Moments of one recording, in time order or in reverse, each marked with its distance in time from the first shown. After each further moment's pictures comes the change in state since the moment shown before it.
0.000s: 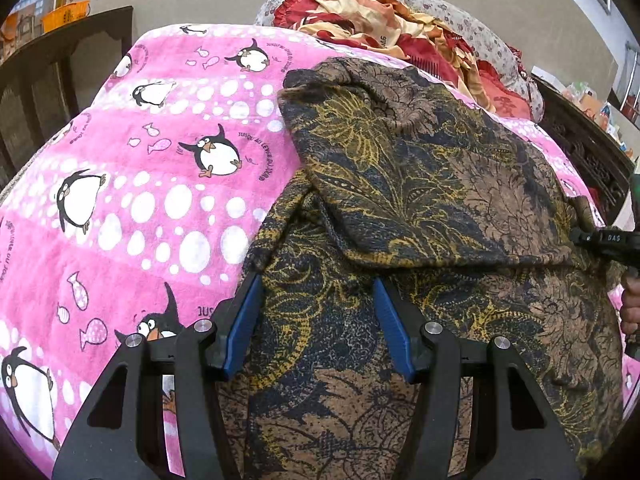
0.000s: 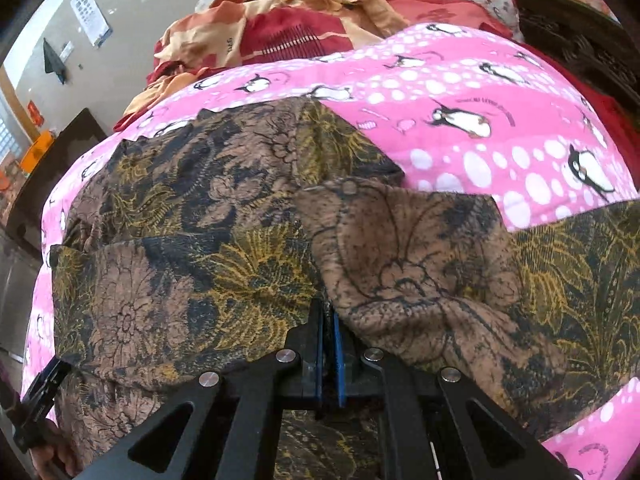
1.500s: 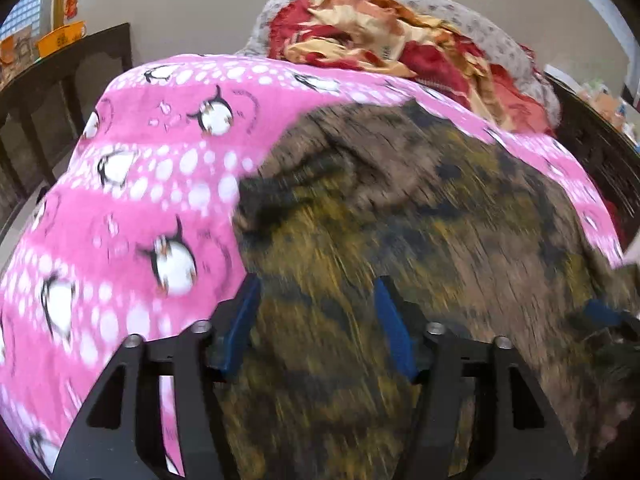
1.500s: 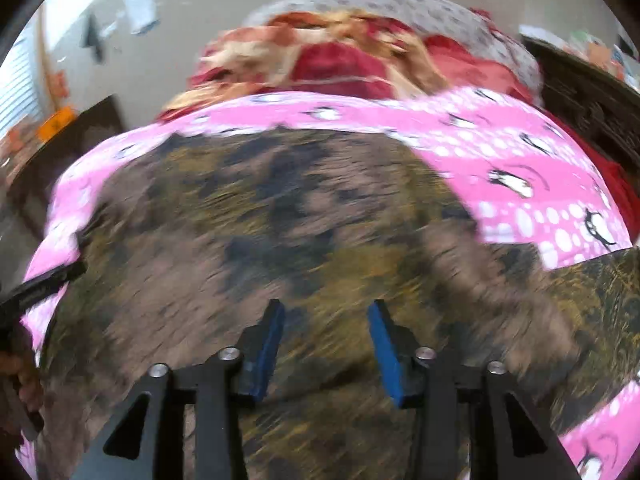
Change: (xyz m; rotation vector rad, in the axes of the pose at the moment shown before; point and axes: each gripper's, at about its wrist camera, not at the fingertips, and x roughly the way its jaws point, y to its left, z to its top) left arm 0.022 -0.045 0.055 0.054 -0.001 0.071; right arm -0.015 0.090 -0.032 -0.213 -0.115 -0.060
